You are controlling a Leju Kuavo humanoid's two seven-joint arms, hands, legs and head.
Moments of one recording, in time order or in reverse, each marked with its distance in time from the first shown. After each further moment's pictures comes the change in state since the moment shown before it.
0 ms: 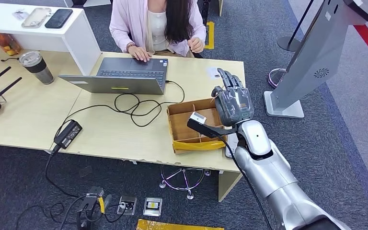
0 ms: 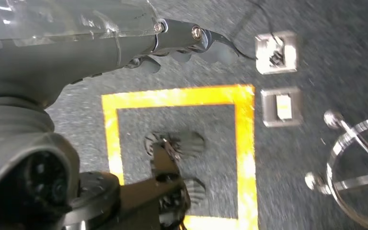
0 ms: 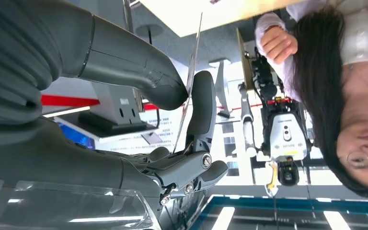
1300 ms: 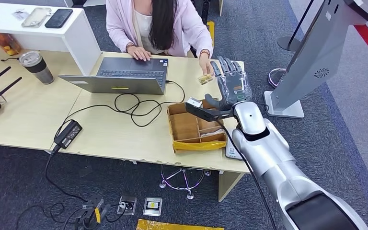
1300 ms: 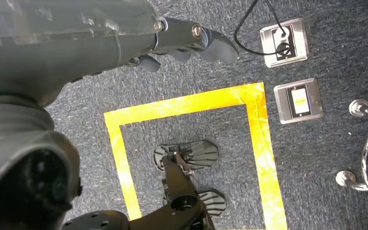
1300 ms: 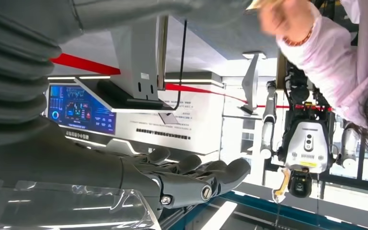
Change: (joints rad) left arm -0.055 -0.123 0.017 0.485 -0.083 -0.341 -0.137; right arm -0.167 0.074 -0.010 0.224 0.169 0.088 0.099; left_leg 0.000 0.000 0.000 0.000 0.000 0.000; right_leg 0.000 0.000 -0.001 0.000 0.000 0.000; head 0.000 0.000
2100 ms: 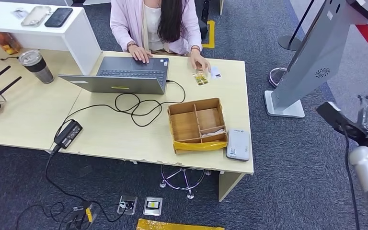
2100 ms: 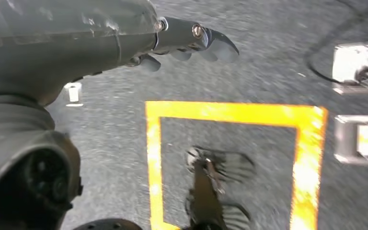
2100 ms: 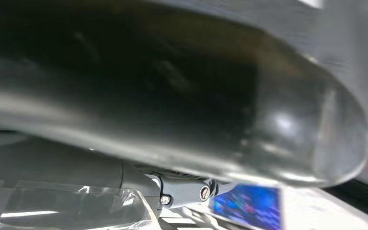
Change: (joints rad) left arm 0.043 -0.012 0.148 0.037 0.018 0.089 0.220; right arm 0.104 -0.556 -0.423 0.137 -0.386 0.096 -0.075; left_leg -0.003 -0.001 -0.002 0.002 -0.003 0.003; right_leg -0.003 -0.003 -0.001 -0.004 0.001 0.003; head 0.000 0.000
